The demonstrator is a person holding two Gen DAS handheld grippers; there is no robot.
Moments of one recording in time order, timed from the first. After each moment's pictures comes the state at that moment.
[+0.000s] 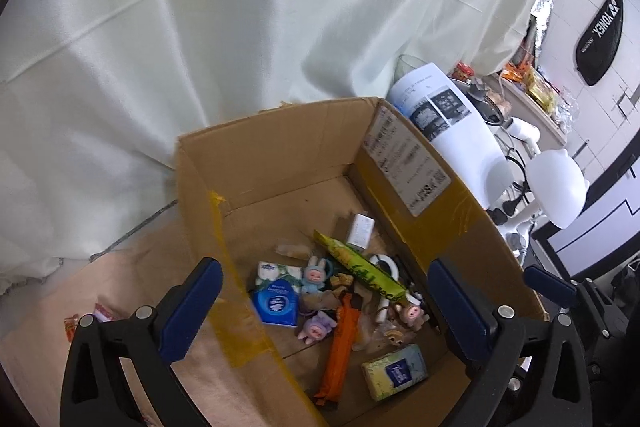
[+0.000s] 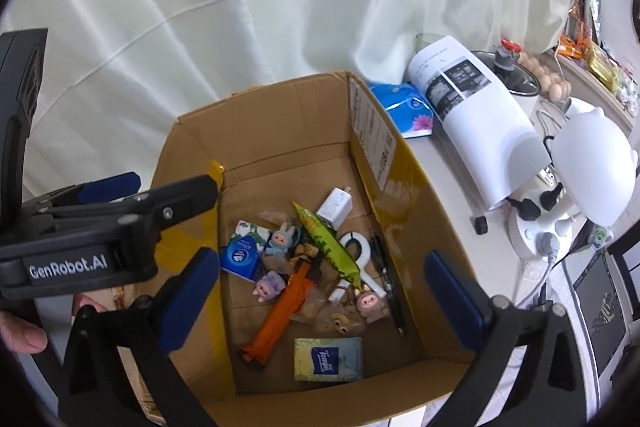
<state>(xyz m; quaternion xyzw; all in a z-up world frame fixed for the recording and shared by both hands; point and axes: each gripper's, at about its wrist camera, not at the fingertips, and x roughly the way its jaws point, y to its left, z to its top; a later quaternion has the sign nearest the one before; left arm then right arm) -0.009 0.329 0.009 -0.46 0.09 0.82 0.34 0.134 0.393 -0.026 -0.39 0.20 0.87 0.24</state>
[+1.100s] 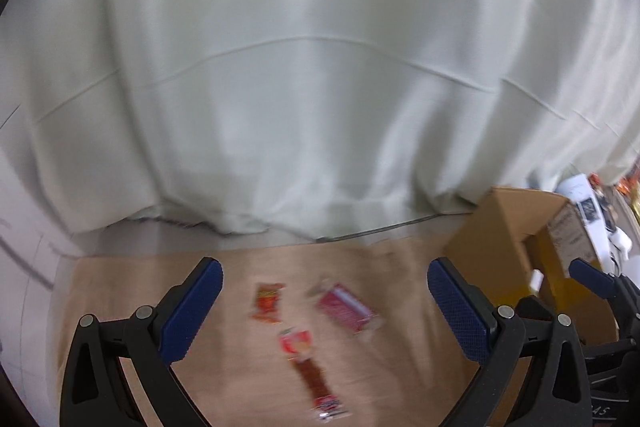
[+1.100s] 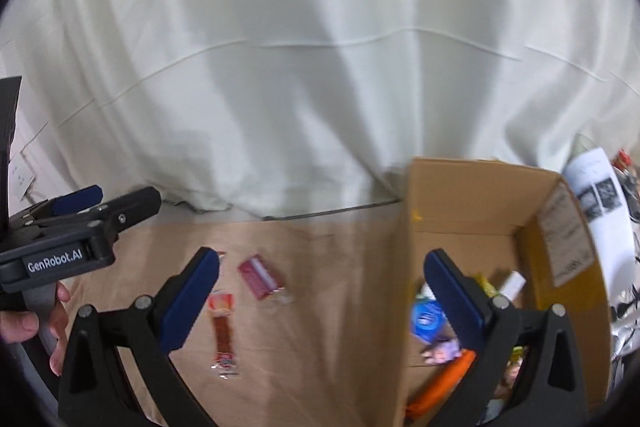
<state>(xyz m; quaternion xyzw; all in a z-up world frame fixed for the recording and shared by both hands) -0.061 0.042 0.040 -0.41 0.00 0.91 0.10 -0.007 0.230 0.012 -0.38 0.10 0.92 0.06</state>
